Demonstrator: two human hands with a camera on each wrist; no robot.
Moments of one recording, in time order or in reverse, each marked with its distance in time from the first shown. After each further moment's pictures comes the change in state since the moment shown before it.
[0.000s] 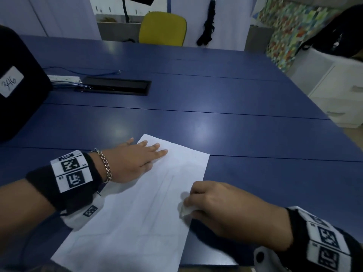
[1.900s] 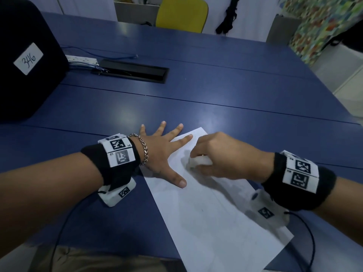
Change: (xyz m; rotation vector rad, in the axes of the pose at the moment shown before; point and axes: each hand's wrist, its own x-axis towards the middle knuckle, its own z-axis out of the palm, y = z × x) left_hand 0.025 0.008 0.001 -0.127 -0.105 -0.093; right_hand 0.092 0.044 -0.036 -0.054 -0.094 0.046
